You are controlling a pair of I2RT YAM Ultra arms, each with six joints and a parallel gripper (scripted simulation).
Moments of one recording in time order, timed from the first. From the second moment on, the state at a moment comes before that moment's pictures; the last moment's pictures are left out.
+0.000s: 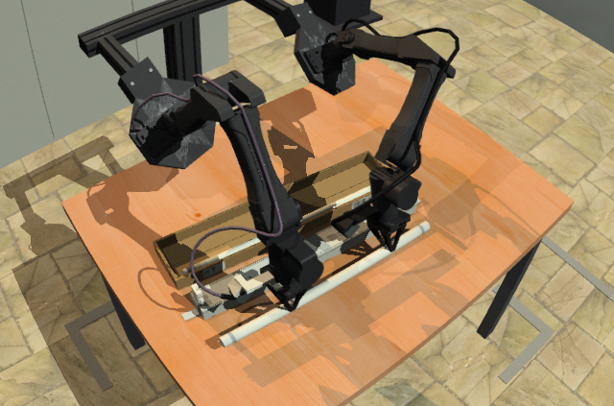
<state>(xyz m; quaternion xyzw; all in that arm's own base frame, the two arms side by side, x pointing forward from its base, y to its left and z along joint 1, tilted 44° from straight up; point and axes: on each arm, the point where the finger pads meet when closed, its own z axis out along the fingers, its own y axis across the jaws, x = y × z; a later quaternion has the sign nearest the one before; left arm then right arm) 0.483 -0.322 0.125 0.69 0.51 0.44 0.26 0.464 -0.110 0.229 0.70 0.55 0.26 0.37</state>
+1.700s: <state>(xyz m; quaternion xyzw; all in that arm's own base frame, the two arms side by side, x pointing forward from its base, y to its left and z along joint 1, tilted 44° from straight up) 0.486 -0.323 0.126 0.71 0.55 0.39 0.20 0.466 -0.111 0.230 0.73 0.57 0.21 0.30</state>
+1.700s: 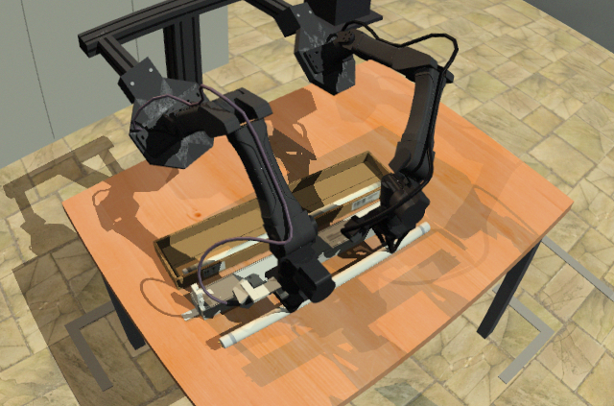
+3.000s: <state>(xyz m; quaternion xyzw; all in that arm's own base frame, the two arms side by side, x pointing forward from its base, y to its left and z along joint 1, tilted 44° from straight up) 0.487 -0.323 0.127 0.73 0.57 0.35 0.15 0.466 -0.111 0.231 0.75 0.59 0.17 0.25</state>
